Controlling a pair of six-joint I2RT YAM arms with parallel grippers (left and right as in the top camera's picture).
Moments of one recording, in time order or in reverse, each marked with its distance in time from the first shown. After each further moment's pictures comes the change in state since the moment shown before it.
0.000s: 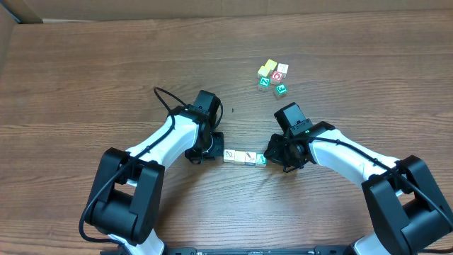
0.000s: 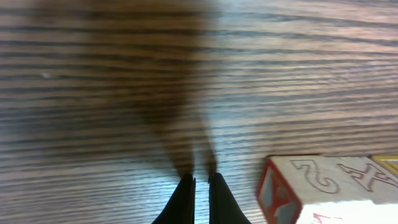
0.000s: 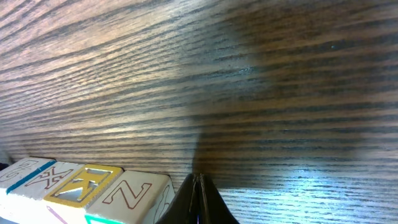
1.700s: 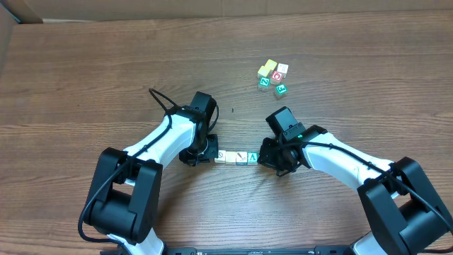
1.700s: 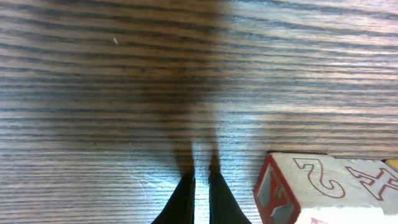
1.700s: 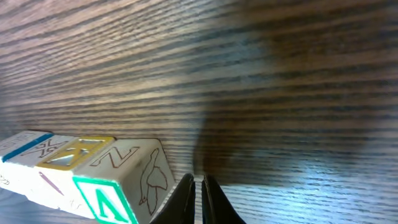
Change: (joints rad) left arm 0.023 0.000 -0.003 -0.065 -0.058 -0.023; right arm 0.063 0.000 -0.002 0.022 -0.041 0.032
